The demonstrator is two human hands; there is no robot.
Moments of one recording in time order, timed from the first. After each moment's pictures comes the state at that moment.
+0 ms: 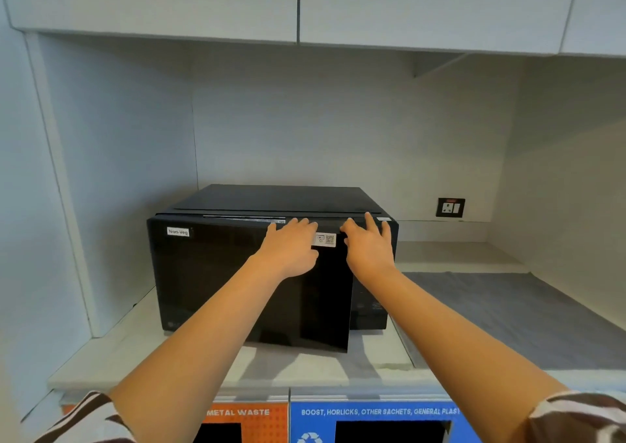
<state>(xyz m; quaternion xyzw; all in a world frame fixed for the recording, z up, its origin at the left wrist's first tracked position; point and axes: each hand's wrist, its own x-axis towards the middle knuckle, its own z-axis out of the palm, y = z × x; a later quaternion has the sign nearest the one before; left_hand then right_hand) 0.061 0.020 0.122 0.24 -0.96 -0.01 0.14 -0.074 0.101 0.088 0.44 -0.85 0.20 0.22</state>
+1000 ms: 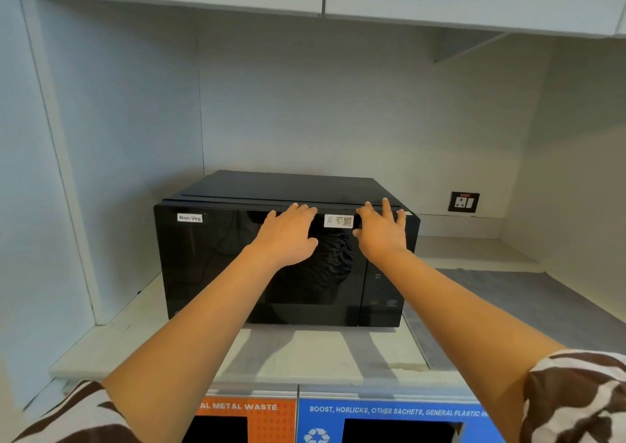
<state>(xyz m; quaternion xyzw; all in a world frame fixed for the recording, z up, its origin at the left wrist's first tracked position) 0.065 -0.023 0.116 0.24 -0.96 -0.02 0.18 -0.104 0.065 0.092 0.42 -0.87 0.16 0.18</state>
